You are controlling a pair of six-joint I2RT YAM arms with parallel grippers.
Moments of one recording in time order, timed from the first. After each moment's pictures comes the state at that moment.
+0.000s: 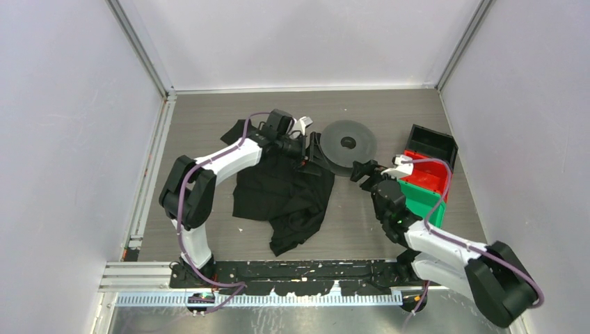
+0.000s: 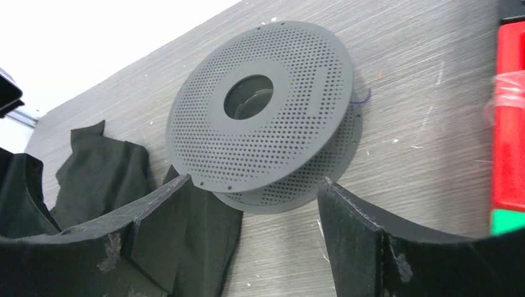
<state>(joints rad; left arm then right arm) -0.59 1.83 1.32 -0.22 0.82 -0.82 0.56 1.04 0.21 0.69 0.55 0.59</state>
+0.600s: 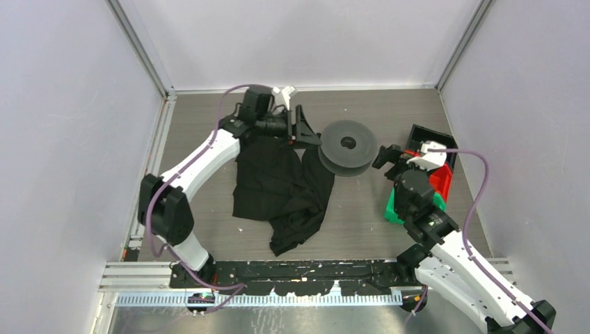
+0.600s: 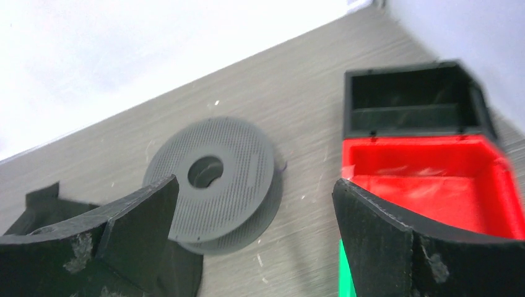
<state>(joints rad) -0.54 1.68 1.45 -0.34 0.77 -0.73 0.56 0.61 0.48 0.01 0.75 0.42</state>
